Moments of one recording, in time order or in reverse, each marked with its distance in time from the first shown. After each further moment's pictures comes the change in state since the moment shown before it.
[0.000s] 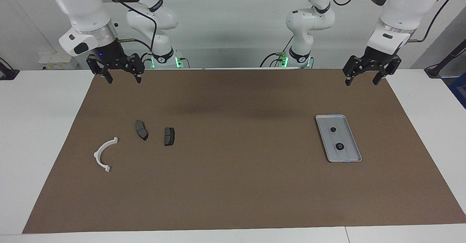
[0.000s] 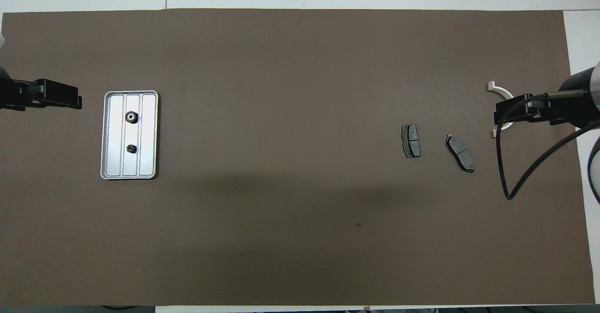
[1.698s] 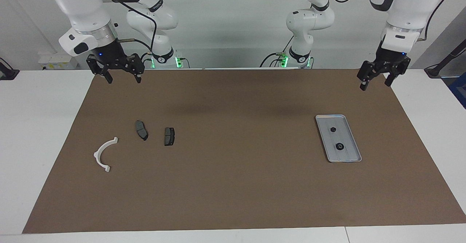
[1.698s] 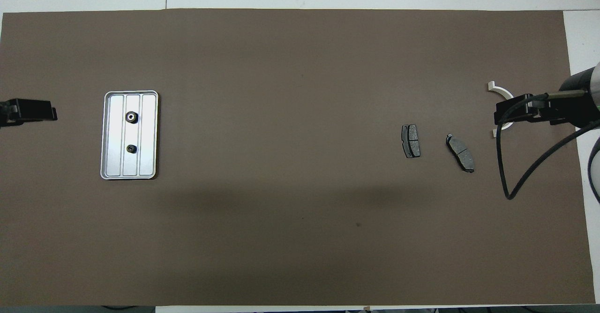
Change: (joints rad) left arm 0.061 -0.186 0.013 -0.259 0.021 0.146 -0.044; right arm 0.000 0.000 0.000 0.000 0.000 0.000 0.000
